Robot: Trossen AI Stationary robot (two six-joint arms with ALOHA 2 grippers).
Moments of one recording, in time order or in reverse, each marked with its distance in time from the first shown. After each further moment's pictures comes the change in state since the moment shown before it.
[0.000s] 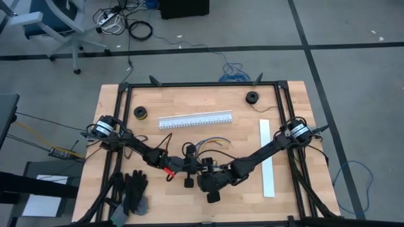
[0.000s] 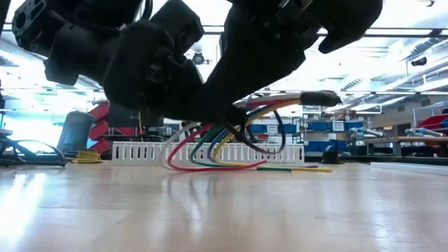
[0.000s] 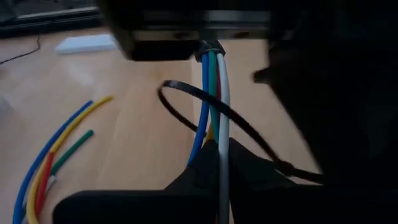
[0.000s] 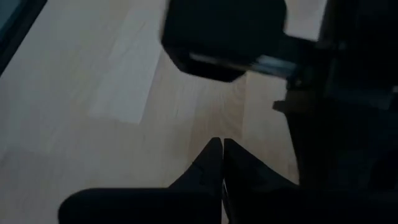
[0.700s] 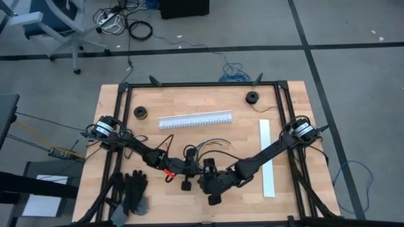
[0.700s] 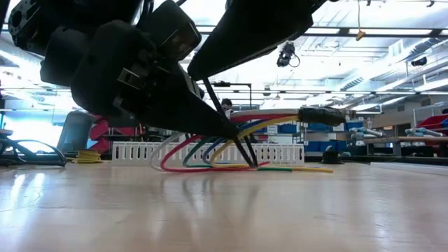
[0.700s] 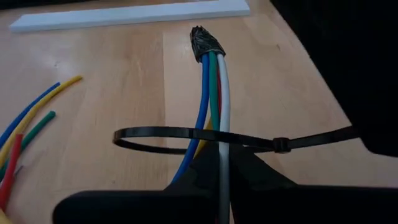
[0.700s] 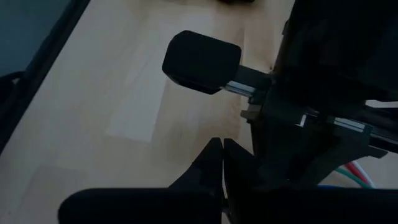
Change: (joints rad) left arm -0.012 0.000 0.000 -0.059 0.085 -0.031; right arm 0.033 -0.051 0.002 0.006 0.060 -0.001
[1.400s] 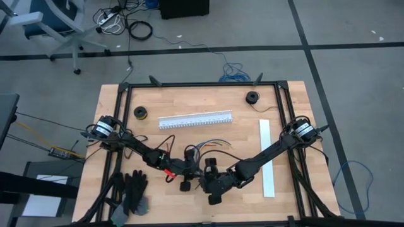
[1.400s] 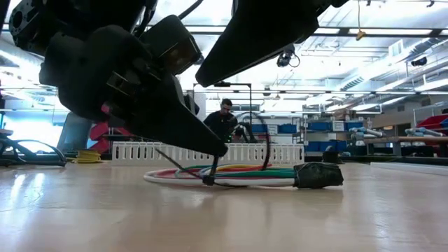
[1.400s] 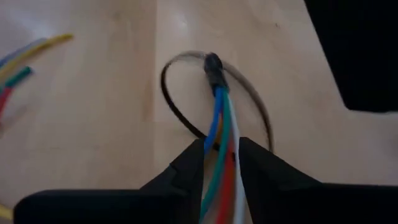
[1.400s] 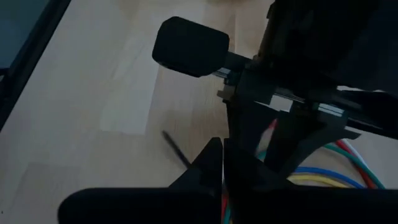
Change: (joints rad) left arm 0.000 0.000 0.000 -0.077 0.054 -0.122; right arm 0.006 0.000 0.000 -0.036 0.030 0.050
